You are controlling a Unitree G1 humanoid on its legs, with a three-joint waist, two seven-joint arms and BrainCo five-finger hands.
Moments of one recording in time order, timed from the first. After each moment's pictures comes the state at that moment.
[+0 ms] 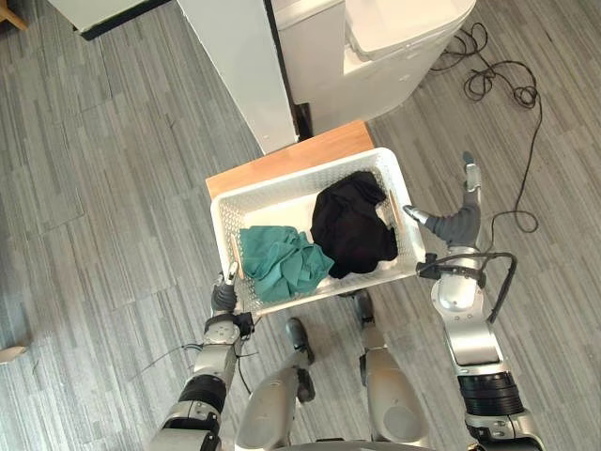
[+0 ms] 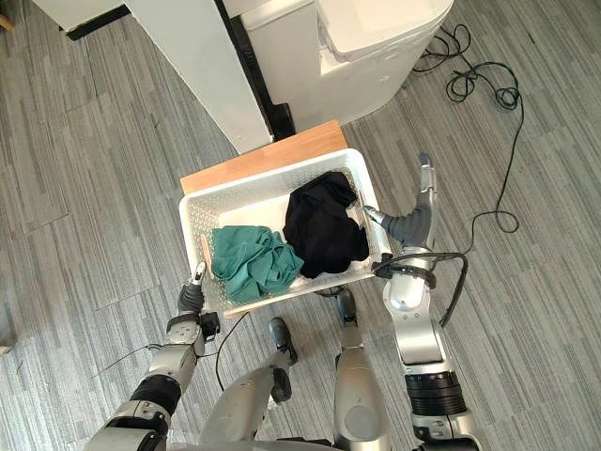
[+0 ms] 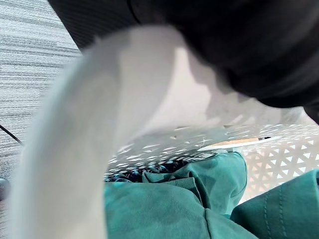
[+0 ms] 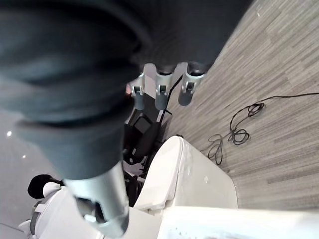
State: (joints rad) left arm -0.24 0.10 0.04 0.74 -0.10 -0.03 0.33; right arm -0.19 -0.20 0.00 -0.15 -0.33 0.04 -0.48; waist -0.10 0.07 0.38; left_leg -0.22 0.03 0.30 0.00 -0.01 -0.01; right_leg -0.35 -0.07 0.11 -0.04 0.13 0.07
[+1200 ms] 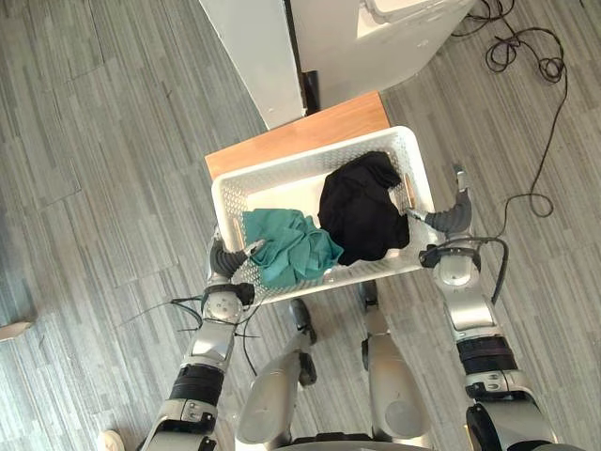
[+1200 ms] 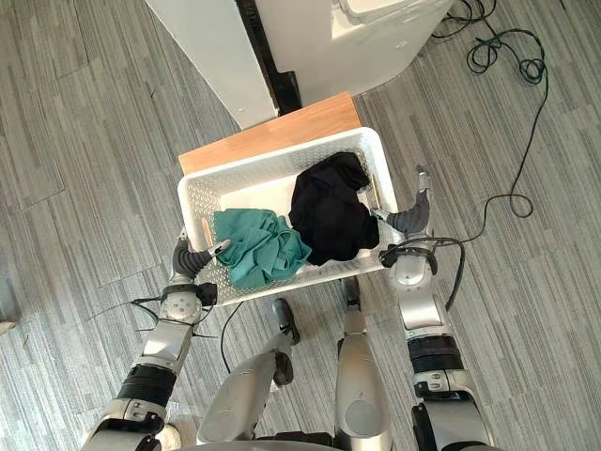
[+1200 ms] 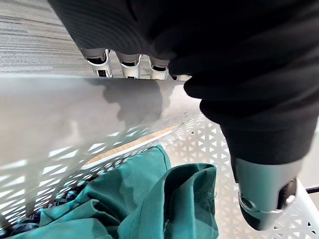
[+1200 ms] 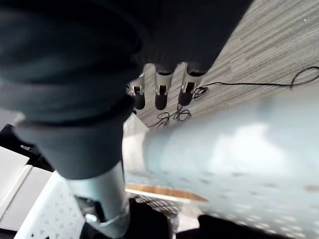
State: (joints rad) left arm -0.25 0.13 -0.02 0.30 0.21 0.09 0.35; right arm -0.41 -0.25 -0.03 0.31 -0.29 0.07 -0.35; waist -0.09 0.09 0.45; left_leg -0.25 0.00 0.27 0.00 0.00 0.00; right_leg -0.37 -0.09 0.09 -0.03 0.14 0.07
